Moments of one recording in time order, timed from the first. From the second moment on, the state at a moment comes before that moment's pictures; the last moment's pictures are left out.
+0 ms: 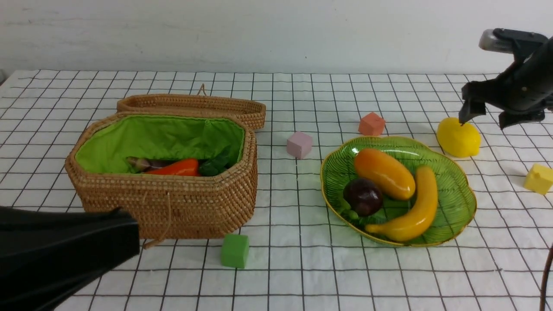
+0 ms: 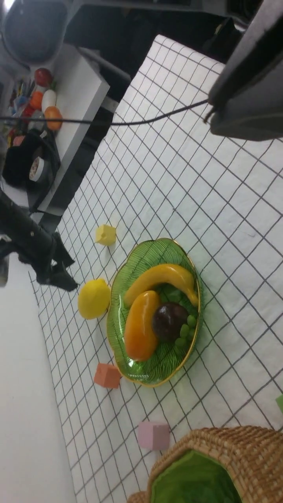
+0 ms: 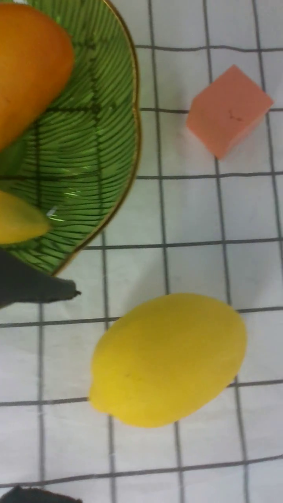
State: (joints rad) right arm -0.10 2.12 -1.91 0.22 0.86 -0.16; left arm -0.77 0.55 -0.76 -0.35 0.49 0.12
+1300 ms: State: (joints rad) right arm -0.09 2.06 -2.09 0.36 1.22 -0.24; left arm -0.77 0.55 -0.76 -0.24 0.45 0.20
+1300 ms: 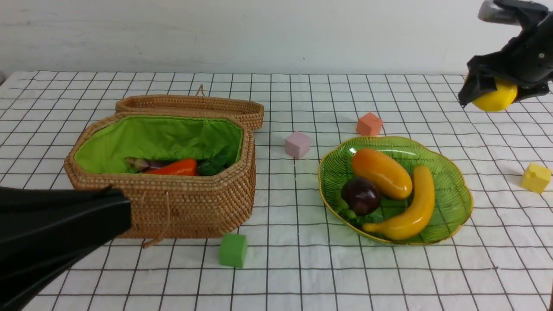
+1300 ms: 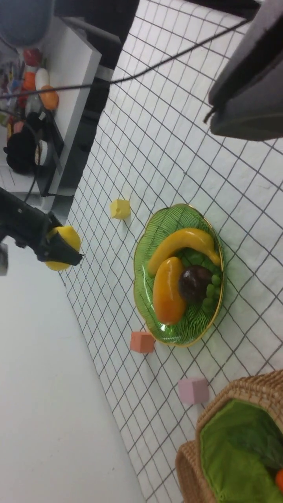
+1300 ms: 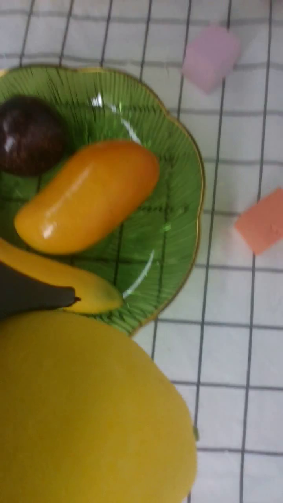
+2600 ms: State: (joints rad) right arm 0.11 1.97 -1.81 0.19 1.21 -0.11; left arm -0.77 0.55 -0.76 -0.13 0.54 0.18
